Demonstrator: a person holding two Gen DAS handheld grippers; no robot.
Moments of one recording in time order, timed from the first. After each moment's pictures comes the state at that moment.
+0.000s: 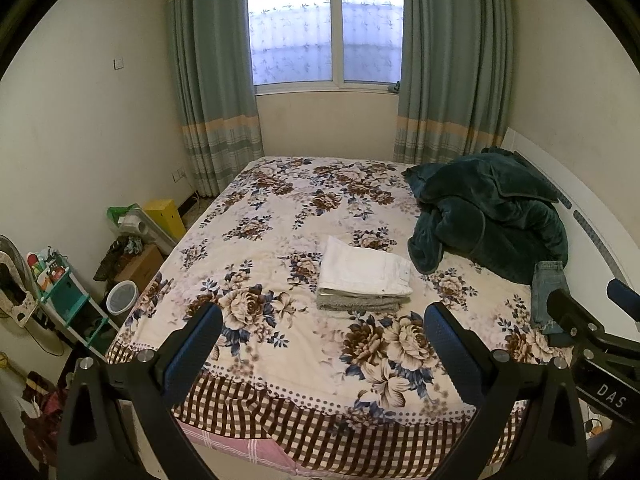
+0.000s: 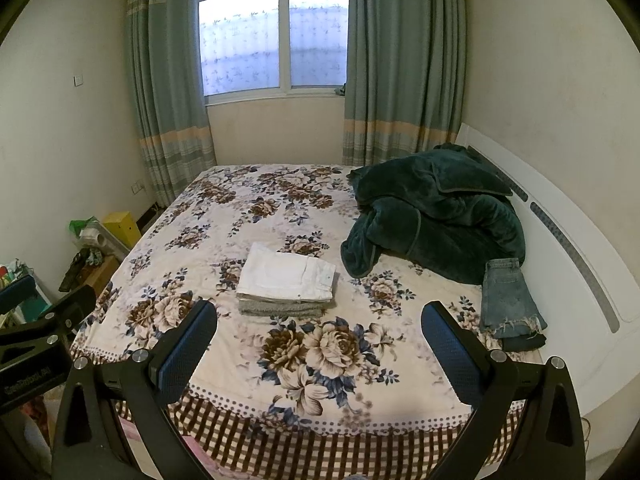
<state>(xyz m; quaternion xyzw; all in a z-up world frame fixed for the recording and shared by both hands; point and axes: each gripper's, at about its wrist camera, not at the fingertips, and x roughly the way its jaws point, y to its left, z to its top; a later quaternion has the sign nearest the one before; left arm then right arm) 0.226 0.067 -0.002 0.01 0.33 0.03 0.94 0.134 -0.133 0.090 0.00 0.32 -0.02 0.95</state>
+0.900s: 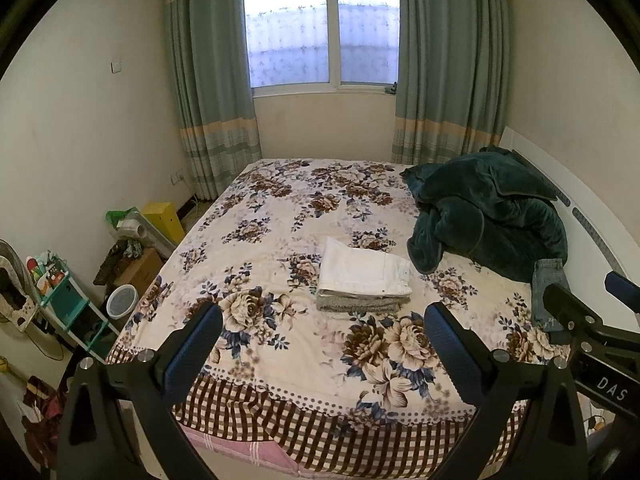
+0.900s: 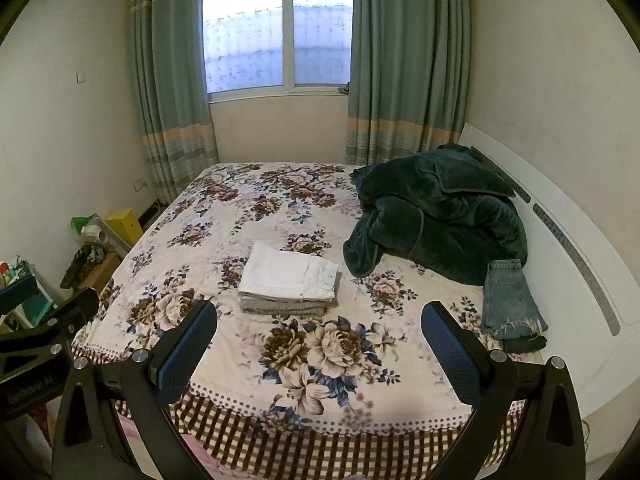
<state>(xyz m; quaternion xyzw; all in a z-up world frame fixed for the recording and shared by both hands) 0.230 0.063 0.000 0.01 0.33 0.03 0.94 0.140 -0.131 0.088 0.00 0.33 -0.02 0.95</state>
